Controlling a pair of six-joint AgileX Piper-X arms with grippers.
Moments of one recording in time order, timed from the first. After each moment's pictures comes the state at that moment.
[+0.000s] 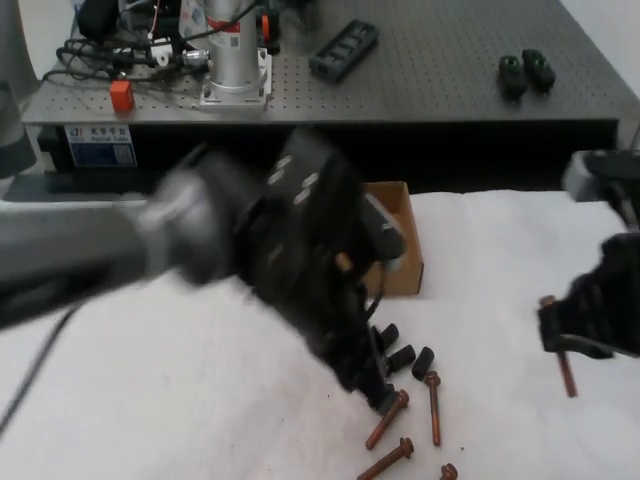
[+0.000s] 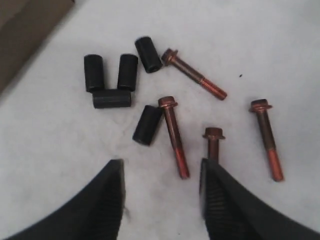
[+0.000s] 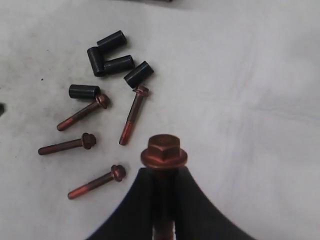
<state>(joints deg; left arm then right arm) -43.5 105.1 -79.6 45.0 12.8 22.3 0.4 57.5 -47.4 56.4 -10.1 -3.8</state>
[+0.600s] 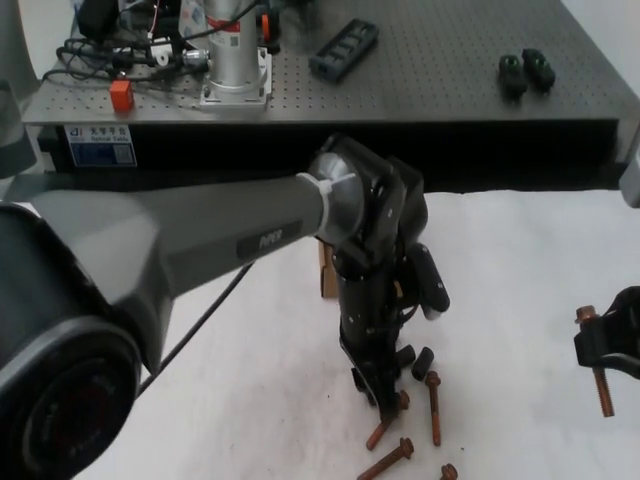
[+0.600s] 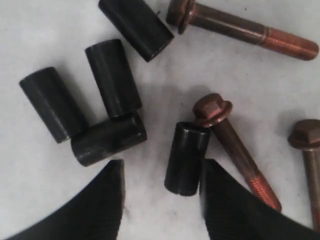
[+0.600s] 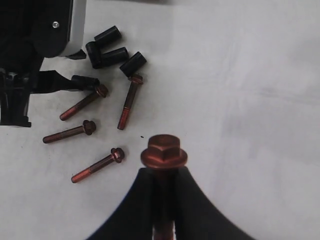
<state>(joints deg) -44.7 125.0 -98.0 58.5 7.3 37.3 -1.7 52.5 -46.9 60.0 -10.4 -3.7</state>
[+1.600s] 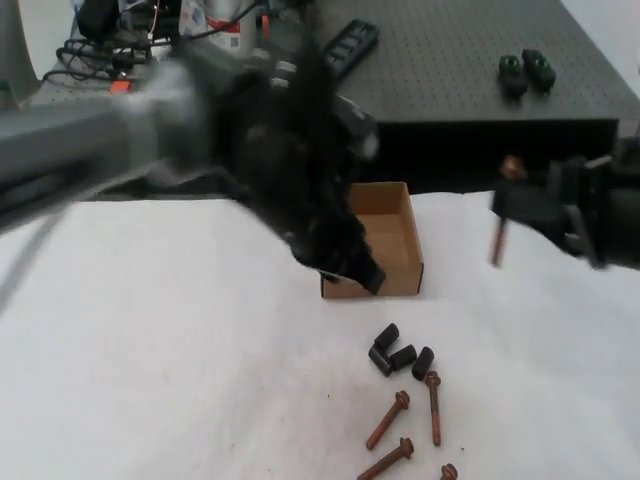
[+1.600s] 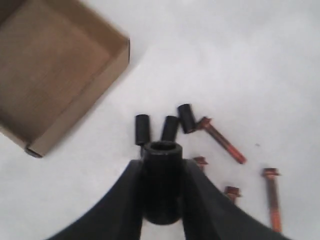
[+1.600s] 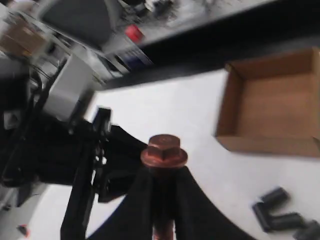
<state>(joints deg) -37.0 100.5 -79.3 40.3 17.6 12.3 10.7 52.9 -34.7 -3.7 -27.4 30.2</state>
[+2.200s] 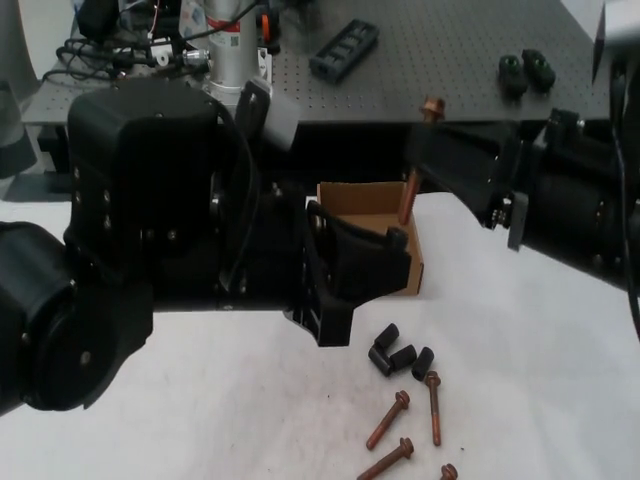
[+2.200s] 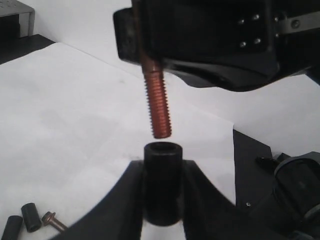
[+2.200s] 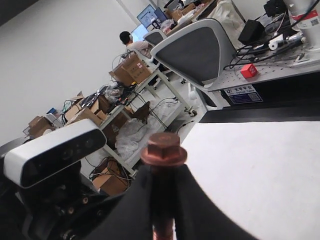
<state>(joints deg) -36.9 71.6 -44.2 -6.3 42.3 -10.1 18.2 56.0 -33.9 -14.9 -26.3 33.5</state>
